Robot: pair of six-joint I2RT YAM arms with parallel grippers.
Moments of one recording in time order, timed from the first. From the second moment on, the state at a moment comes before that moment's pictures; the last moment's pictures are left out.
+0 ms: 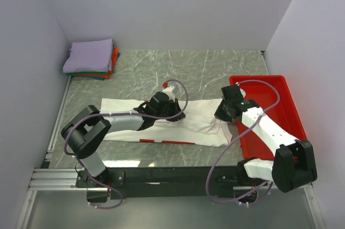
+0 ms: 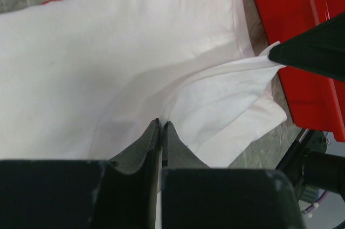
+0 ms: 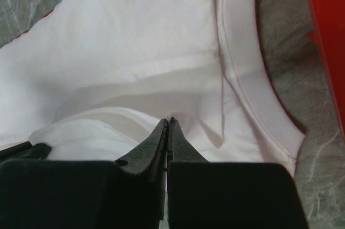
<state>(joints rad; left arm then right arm) -0.81 1.67 0.82 0.34 0.15 -0.65 0.31 1.21 0.78 -0.60 0.09 0.78</state>
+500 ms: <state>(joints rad) -0.77 1.76 0.87 0.35 0.13 -0.67 0.31 1.41 0.93 -0.59 0.18 0.77</state>
